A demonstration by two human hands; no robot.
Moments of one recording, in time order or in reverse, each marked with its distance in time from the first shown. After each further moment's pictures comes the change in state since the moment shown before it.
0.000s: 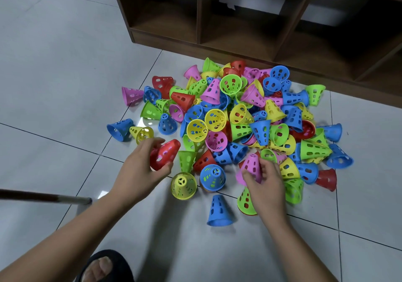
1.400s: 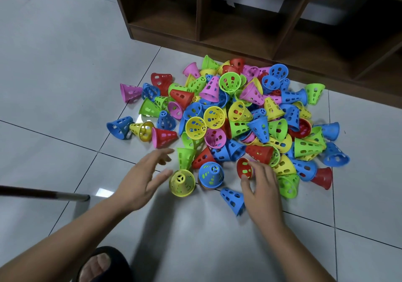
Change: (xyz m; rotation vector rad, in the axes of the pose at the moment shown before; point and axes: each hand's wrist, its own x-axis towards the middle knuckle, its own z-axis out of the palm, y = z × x) left_hand -0.016 -0.029 0.015 -0.089 -0.220 0.182; right_hand -0.014 0.023 0.000 -0.381 -0.041 -0.250
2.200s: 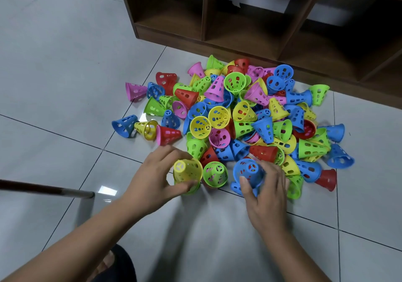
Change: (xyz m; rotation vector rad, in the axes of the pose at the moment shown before) left_hand 0.002 0.055 -0.007 0.080 0.113 0.132; right_hand -0.014 -0.028 -0.011 0.074 0.184 -0.158
